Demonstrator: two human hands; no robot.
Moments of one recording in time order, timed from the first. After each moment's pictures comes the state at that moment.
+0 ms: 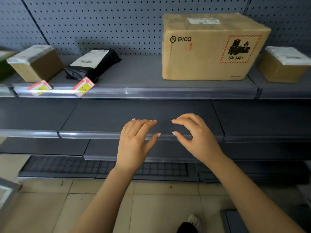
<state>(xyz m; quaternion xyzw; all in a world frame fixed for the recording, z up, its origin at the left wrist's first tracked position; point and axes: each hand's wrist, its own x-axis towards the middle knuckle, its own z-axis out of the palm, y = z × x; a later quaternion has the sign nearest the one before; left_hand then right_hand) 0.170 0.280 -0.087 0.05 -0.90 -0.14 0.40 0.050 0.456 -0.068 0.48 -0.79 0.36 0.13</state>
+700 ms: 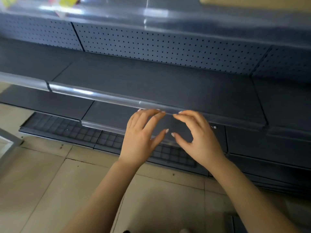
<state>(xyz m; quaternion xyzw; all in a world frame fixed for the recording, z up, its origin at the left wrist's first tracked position) 0.154 0.277 -0.271 0.11 -0.91 -0.13 0.37 0.030 0.425 -0.252 0.53 -0.77 0.35 0.06</state>
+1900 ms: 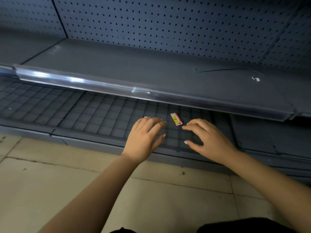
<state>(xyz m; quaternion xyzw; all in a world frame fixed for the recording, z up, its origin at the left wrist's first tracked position) 0.121 0.215 -0.734 0.01 -0.93 -0.08 0.37 -0.024 0.417 -0.687 0.59 -0.79 0.16 0.07</state>
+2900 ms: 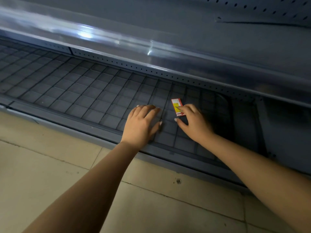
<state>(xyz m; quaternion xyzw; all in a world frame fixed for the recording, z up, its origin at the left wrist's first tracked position) 0.004 0.196 -0.892 0.16 -0.93 -0.07 0.31 -0.165 0.335 -0.870 0.51 -0.84 0.19 0.00</state>
